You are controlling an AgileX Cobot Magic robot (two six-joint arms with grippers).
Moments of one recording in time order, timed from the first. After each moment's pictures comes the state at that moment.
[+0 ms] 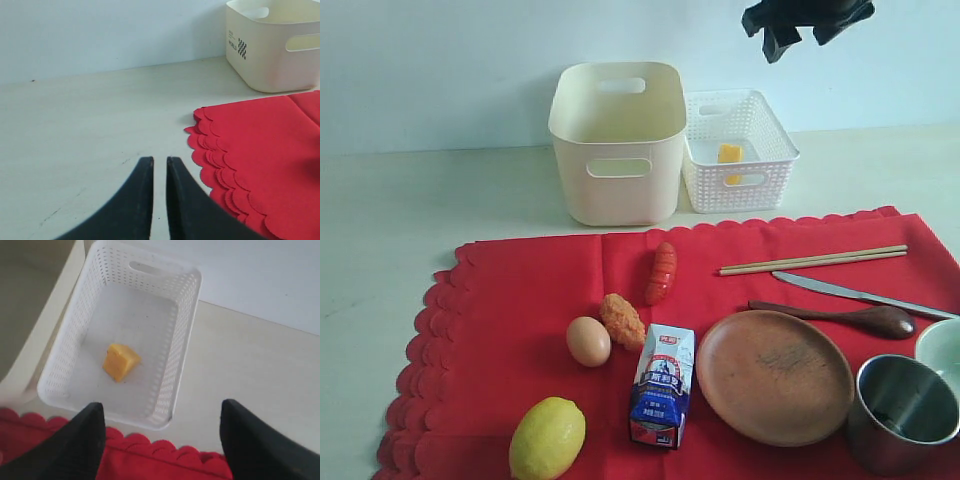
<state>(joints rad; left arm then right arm) -0.10 0.01 0.00 0.07 0.32 0.02 0.21 2.17 -2.24 -0.08 1.13 -0.13</state>
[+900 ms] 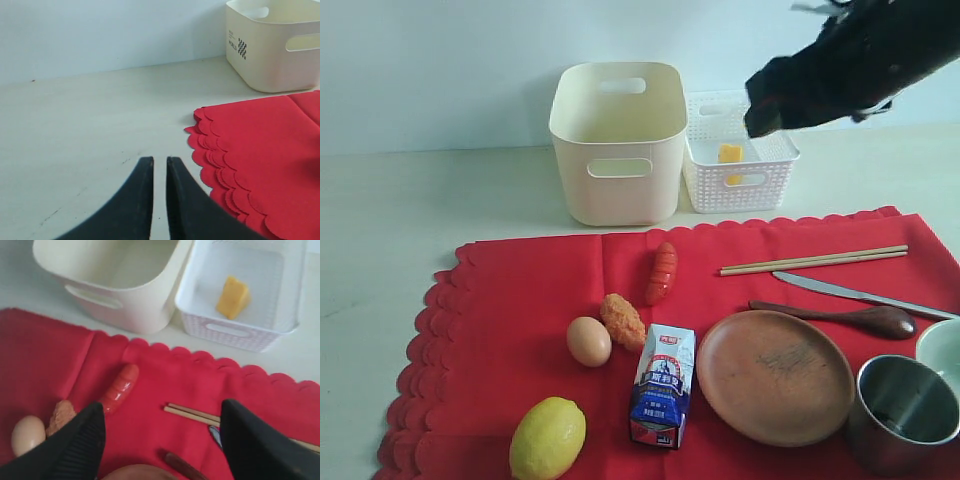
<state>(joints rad) -0.10 0.01 0.00 0.07 0.32 0.02 0.29 1.56 -1.25 0.29 0.69 -0.27</state>
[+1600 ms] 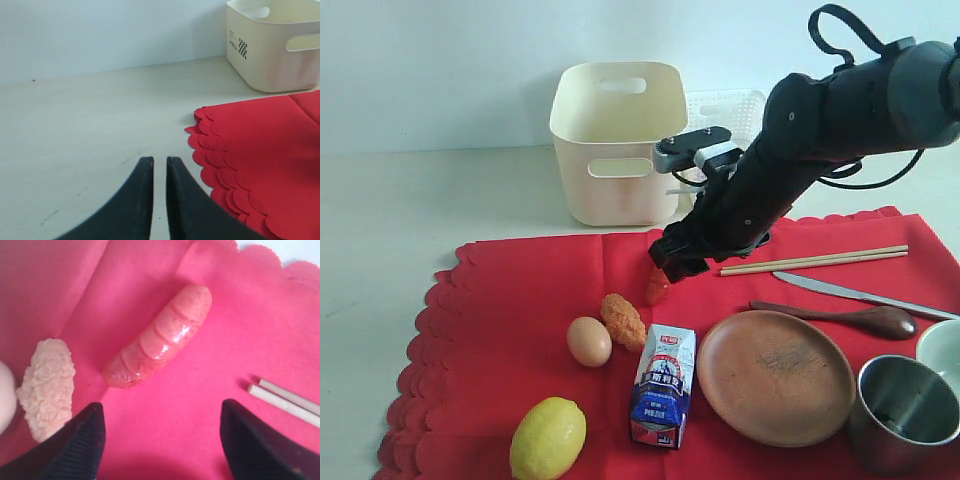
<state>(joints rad) -0.10 0.01 0.00 0.07 0.32 0.02 0.45 1.96 -1.25 0.30 0.58 -0.32</state>
